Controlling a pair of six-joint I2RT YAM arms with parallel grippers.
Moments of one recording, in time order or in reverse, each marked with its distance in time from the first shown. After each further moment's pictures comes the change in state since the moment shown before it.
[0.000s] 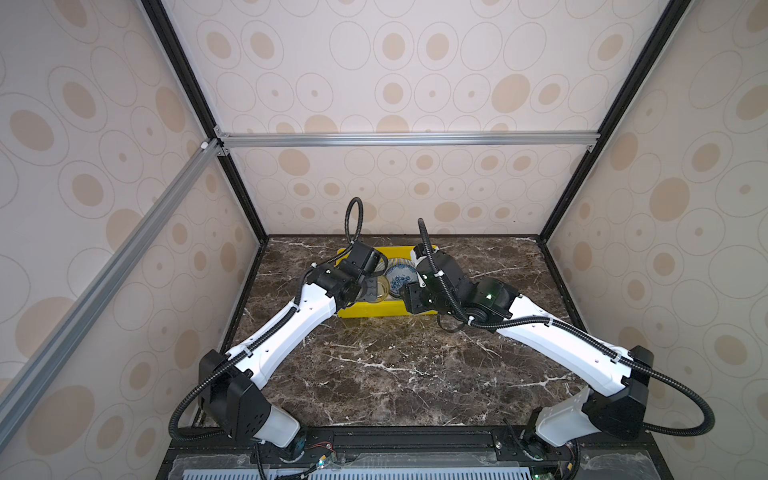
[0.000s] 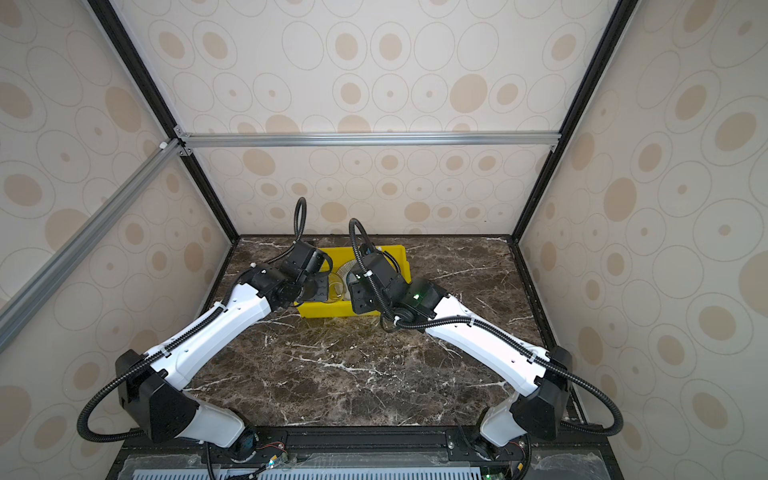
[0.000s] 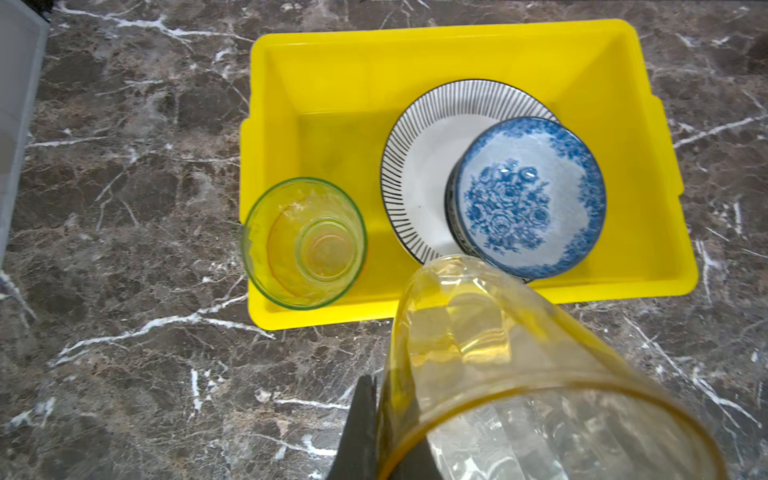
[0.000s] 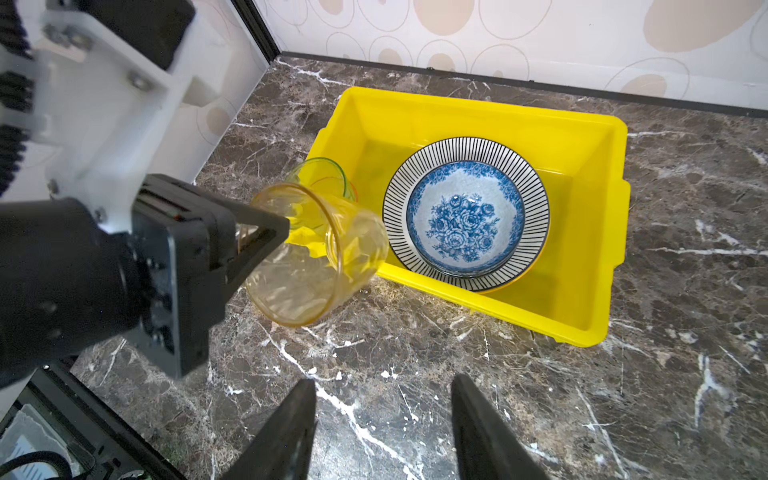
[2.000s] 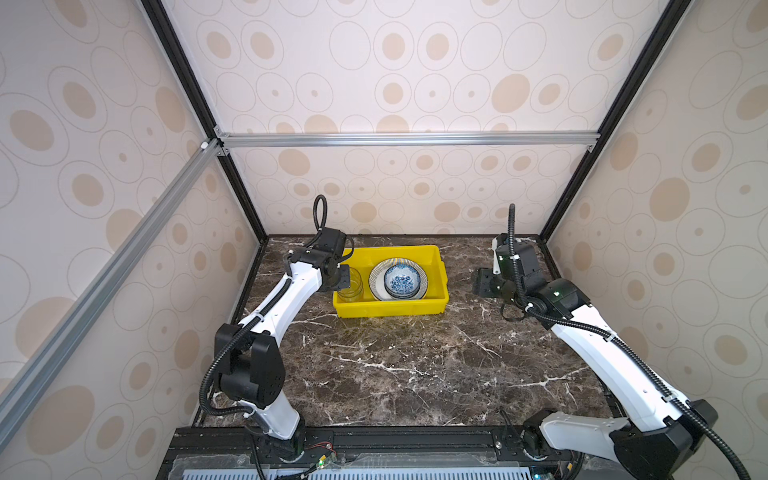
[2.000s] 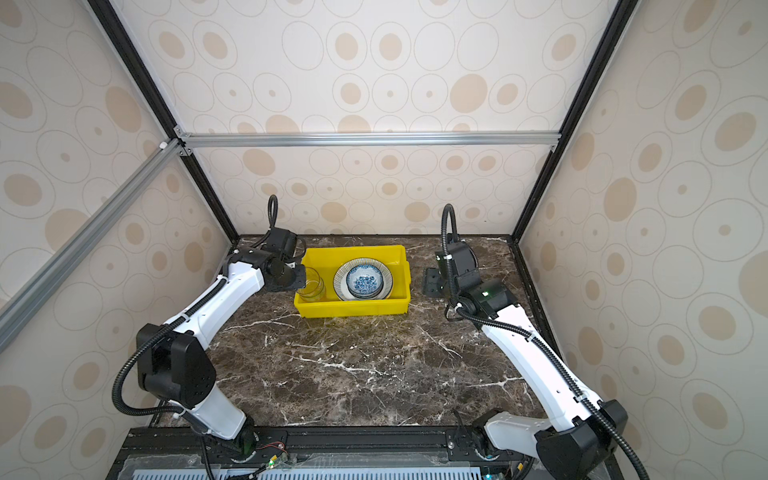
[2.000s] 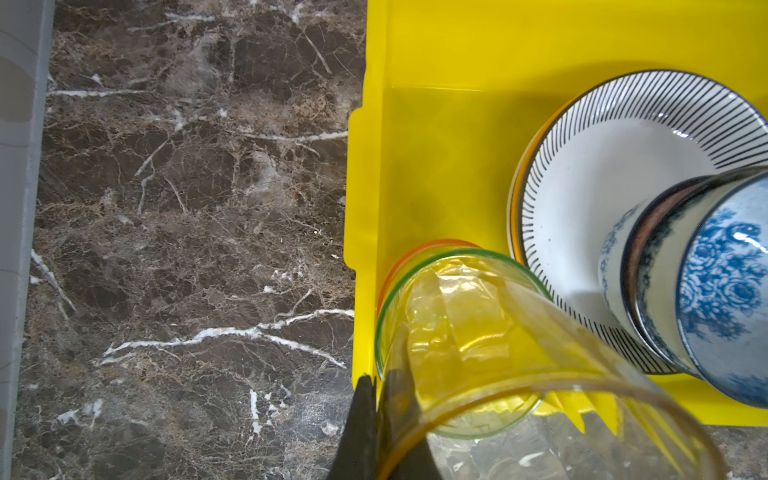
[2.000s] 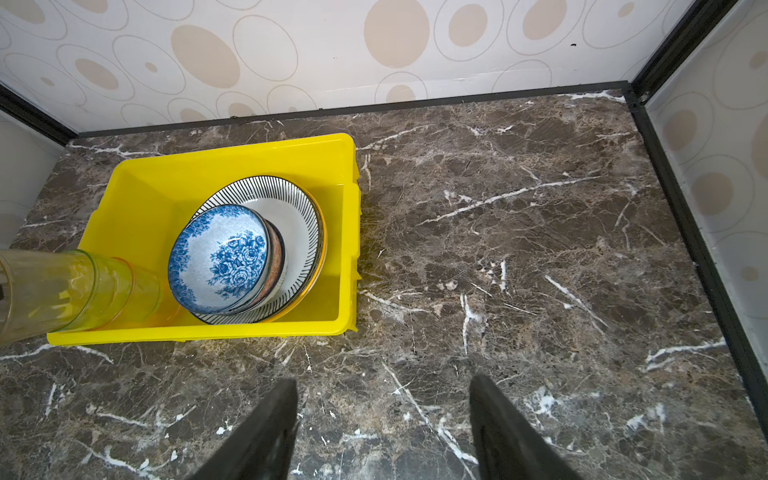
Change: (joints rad) left arm 0.284 0.171 0.039 0.004 0.140 0.150; right arm -0.466 -0.252 -0.233 -0.045 -0.006 -0.092
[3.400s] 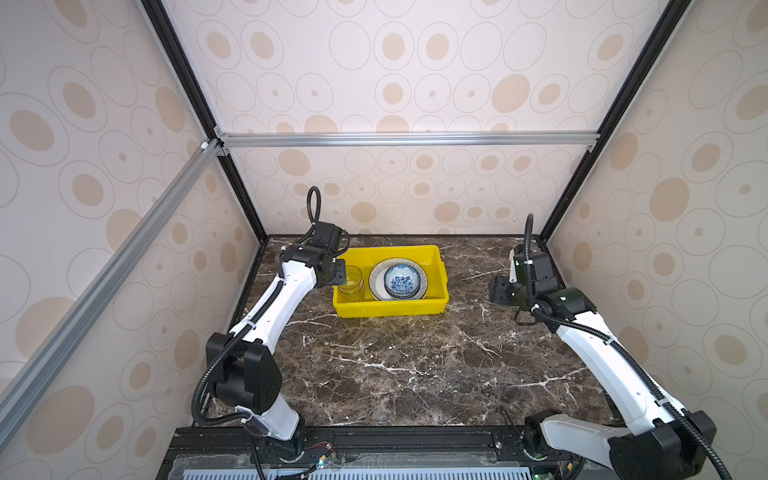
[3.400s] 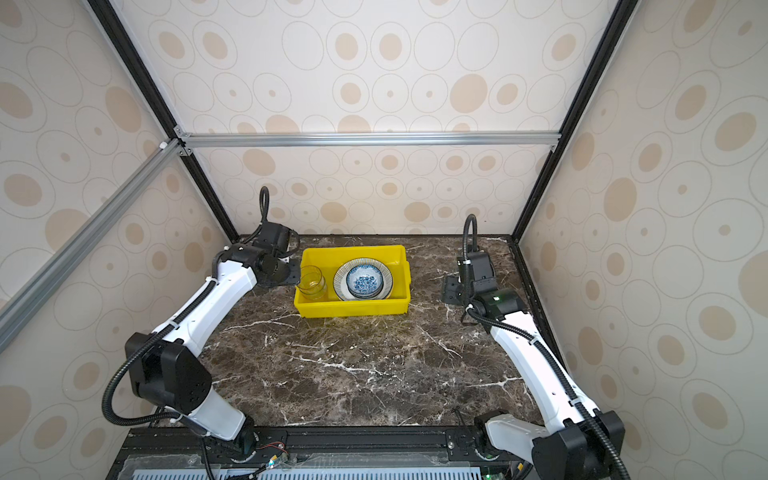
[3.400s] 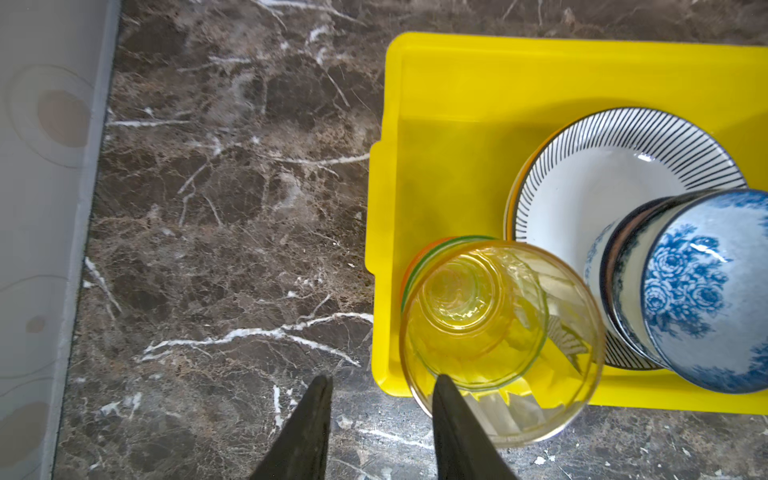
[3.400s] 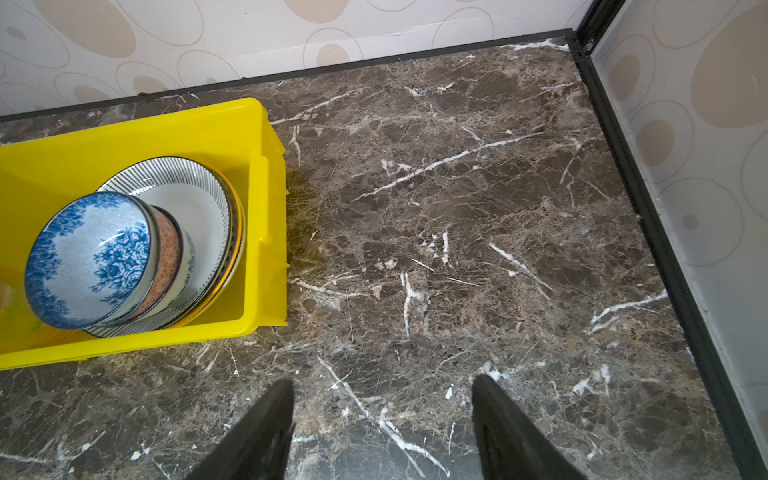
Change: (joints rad) left arm 0.013 -0.079 0.050 -0.039 -0.050 0.022; right arm -0.220 -0.045 -0.166 0.061 -0.072 -0.082
